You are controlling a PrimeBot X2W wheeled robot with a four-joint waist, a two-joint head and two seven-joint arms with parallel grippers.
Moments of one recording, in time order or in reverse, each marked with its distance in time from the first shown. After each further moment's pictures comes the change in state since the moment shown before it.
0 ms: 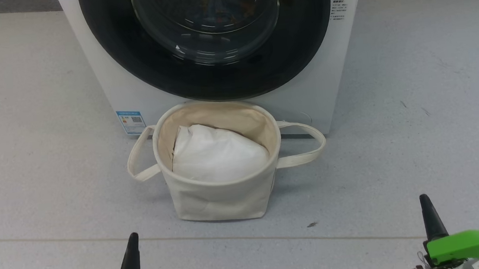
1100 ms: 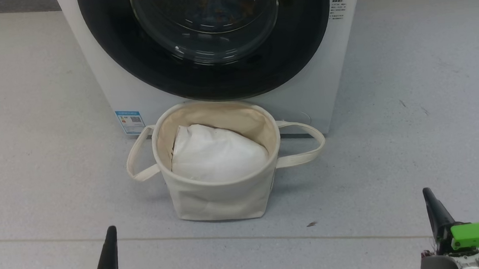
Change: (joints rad) left arm -0.020 0.001 0.093 -0.007 -0.382 -0.047 0.103; right arm -0.042 -0.002 -0.057 0.021 0.369 0.000 0.104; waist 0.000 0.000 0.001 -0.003
